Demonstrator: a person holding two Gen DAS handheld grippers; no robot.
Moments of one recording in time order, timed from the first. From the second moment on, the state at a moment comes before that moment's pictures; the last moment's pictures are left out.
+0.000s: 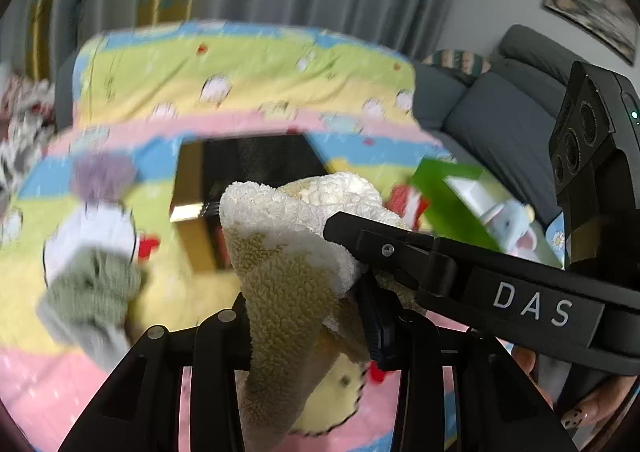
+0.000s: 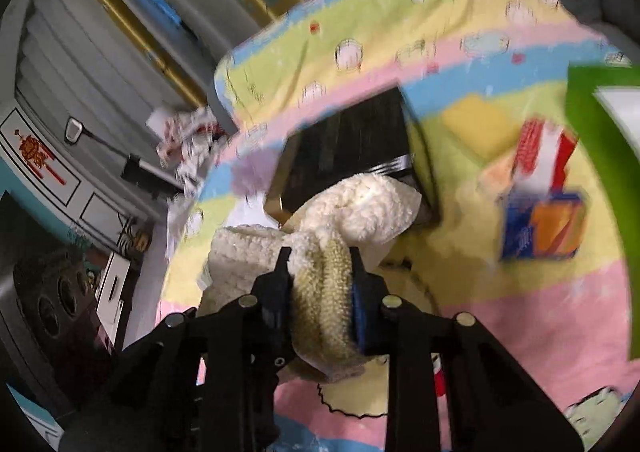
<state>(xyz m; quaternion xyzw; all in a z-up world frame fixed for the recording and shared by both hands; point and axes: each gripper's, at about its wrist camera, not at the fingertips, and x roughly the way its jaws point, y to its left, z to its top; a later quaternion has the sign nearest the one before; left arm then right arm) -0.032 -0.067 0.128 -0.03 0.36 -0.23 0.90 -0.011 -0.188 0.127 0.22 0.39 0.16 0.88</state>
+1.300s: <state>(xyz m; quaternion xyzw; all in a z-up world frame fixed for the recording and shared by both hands) 0.004 -0.285 0.137 0.01 0.34 -0.42 0.84 -0.048 -0.398 0.138 0.34 0.28 -0.07 0.89</state>
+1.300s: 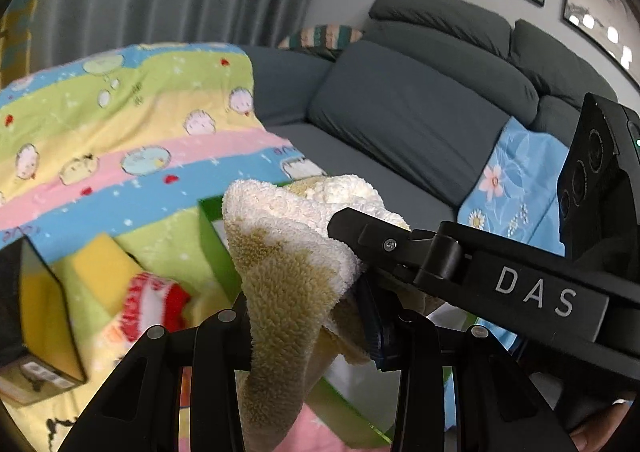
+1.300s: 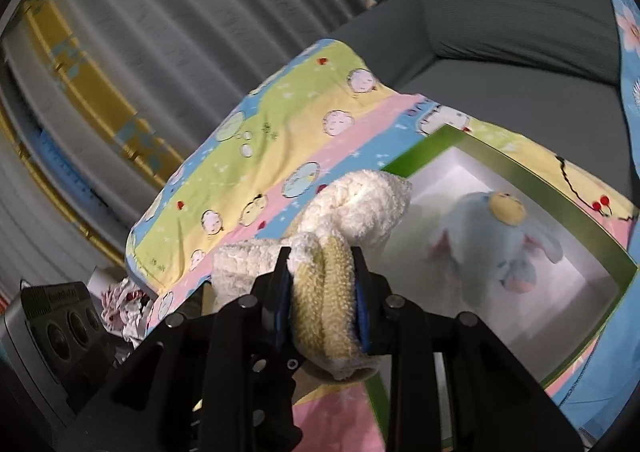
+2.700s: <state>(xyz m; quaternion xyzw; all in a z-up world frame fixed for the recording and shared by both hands) 0.000 -0.316 0.115 0.00 0.40 -0.43 0.81 -0.069 -0.434 0.126 0.37 0.30 -0.15 0.87</state>
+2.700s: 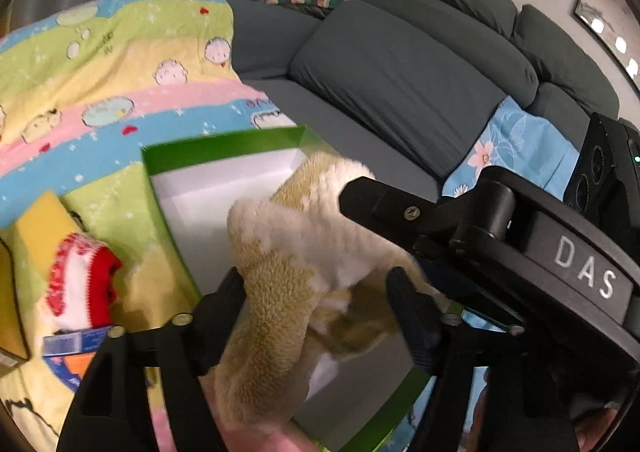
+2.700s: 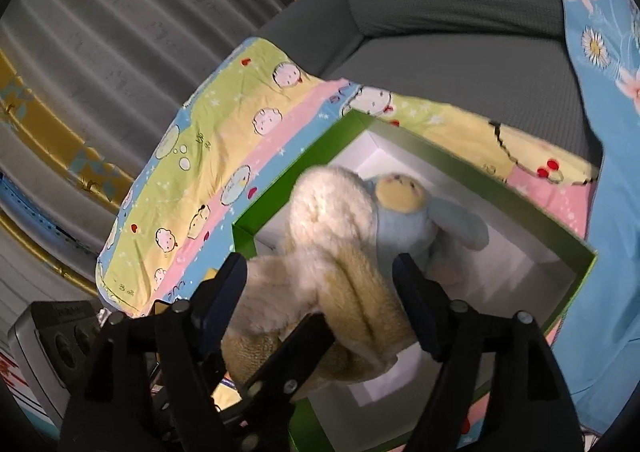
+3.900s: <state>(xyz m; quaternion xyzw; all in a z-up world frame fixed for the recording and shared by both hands) -0.028 0.041 0.140 -0.13 0.35 -0.12 0.92 -0.053 -0.284 0.173 0.19 0.29 -0.05 0.94</state>
